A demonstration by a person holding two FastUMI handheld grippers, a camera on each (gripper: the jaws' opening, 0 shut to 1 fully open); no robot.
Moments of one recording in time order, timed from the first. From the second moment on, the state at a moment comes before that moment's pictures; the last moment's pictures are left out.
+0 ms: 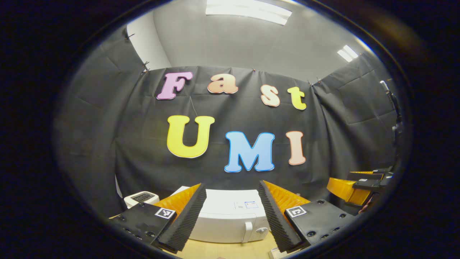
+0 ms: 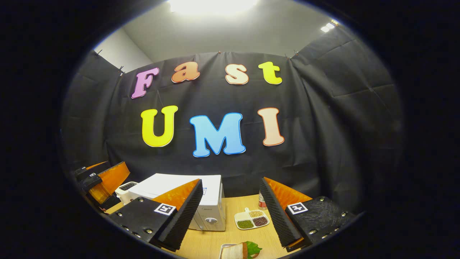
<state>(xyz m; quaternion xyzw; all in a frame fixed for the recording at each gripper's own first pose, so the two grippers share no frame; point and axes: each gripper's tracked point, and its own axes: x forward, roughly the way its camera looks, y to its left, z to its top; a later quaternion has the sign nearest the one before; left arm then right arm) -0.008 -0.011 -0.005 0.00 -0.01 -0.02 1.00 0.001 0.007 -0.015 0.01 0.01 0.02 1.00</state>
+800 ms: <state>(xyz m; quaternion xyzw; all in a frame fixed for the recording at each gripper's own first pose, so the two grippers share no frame) 0.053 -0.060 -0.217 -0.01 0.18 -0.08 0.98 0.016 -0.019 -0.011 0.03 0.00 0.03 1.00</state>
